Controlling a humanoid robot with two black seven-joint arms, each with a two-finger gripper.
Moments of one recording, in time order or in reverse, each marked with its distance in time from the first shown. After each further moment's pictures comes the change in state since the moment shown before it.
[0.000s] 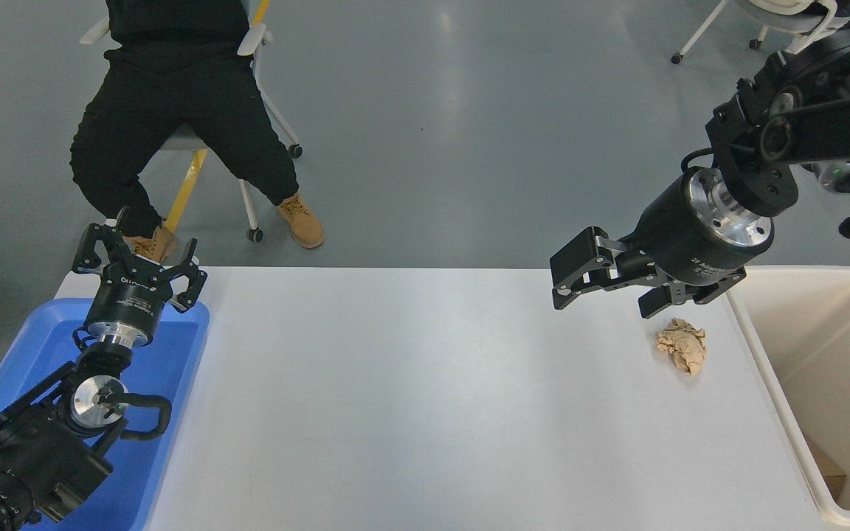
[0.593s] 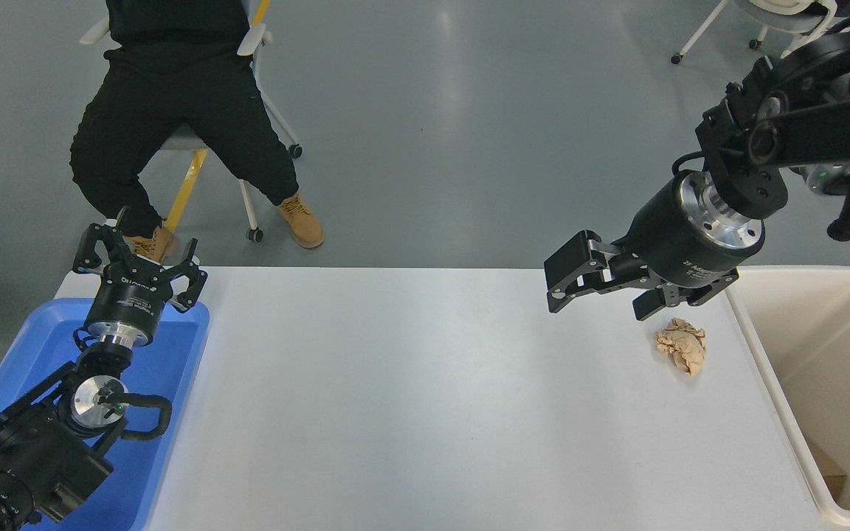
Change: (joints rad) left arm 0.000 0.000 0.000 0.000 0.001 0.000 0.000; right arm -0.013 0.015 0.011 -0.008 0.004 -0.001 0.000
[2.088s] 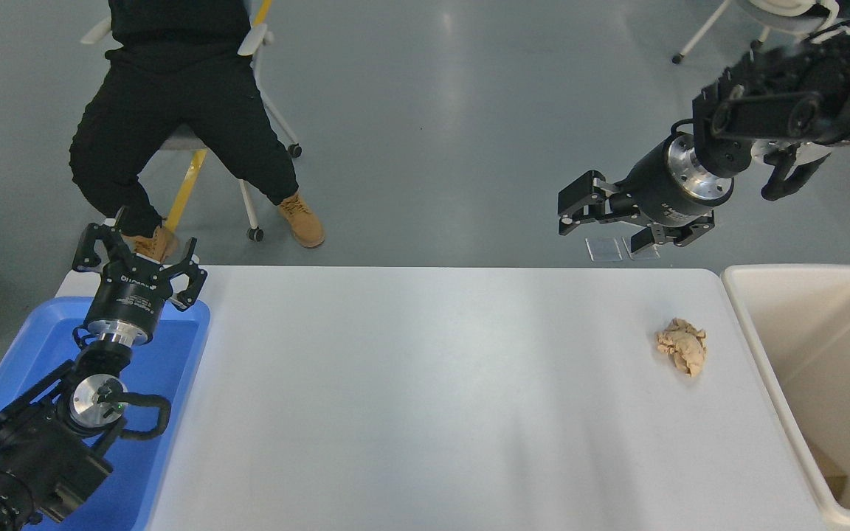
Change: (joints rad) left arm -0.001 0.000 0.000 0.000 -0.001 0.000 0.000; right arm -0.514 0.020 -0.091 -0.663 0.109 -0.074 0.000
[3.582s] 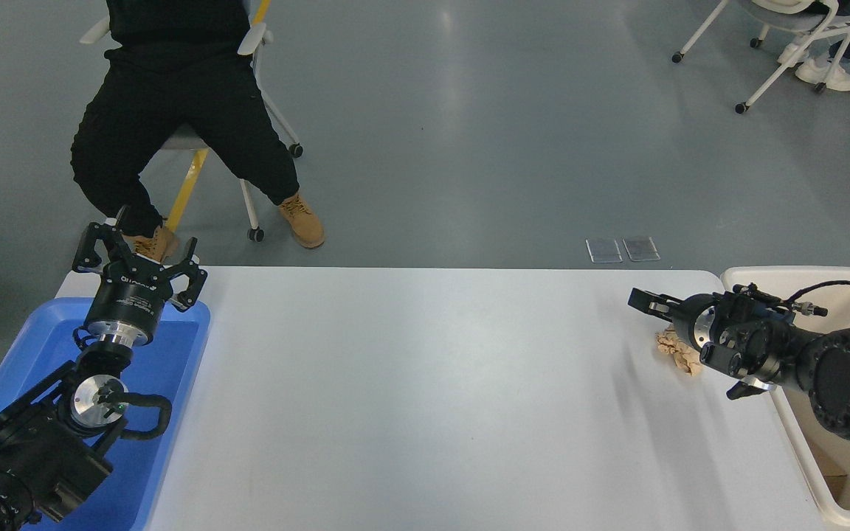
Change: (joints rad) left arm 0.000 0.000 0.000 0.000 0.000 0.000 0.000; right arm -0.887 -0.018 0.182 -0.516 0.004 -0.734 0.000
